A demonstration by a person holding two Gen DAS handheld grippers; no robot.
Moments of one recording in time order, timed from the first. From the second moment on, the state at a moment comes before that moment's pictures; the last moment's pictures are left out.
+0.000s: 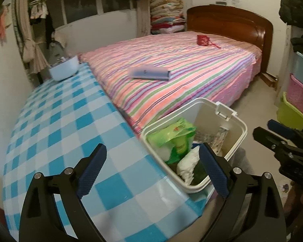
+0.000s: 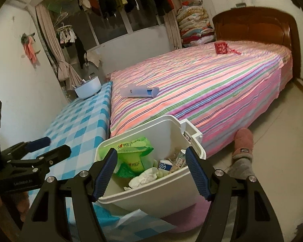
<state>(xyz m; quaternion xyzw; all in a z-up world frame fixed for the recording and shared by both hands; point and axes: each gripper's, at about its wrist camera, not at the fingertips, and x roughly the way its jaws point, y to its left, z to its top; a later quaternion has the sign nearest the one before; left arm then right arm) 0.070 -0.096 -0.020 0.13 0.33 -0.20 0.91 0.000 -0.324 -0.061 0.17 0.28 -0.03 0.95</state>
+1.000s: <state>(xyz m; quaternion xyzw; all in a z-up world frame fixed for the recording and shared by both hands) -0.002 -0.057 0.003 0.13 0.30 -0.12 0.94 -0.058 -0.275 -0.031 0.13 0.30 -0.03 0.95</state>
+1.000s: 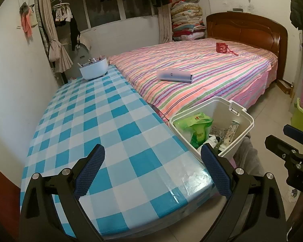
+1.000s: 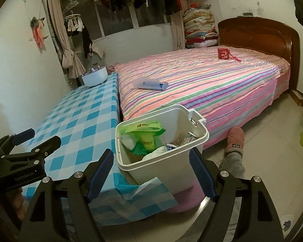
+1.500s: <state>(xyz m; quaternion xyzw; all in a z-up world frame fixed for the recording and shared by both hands) 0.000 -0.045 -0.002 0.12 0.31 -0.12 0.93 -0.051 -0.263 -0.033 0.12 0.30 -0.02 0.94</state>
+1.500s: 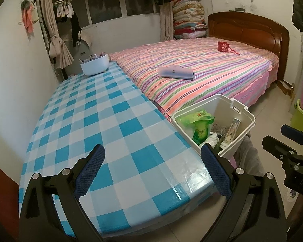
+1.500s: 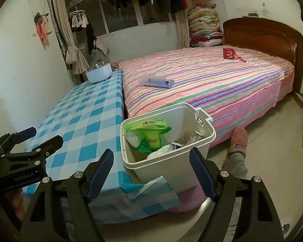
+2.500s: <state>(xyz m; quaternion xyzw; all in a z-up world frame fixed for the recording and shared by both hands) 0.002 -0.048 -0.008 0.13 0.33 -0.12 0.93 -0.042 -0.264 -0.047 0.13 0.32 -0.01 0.94</state>
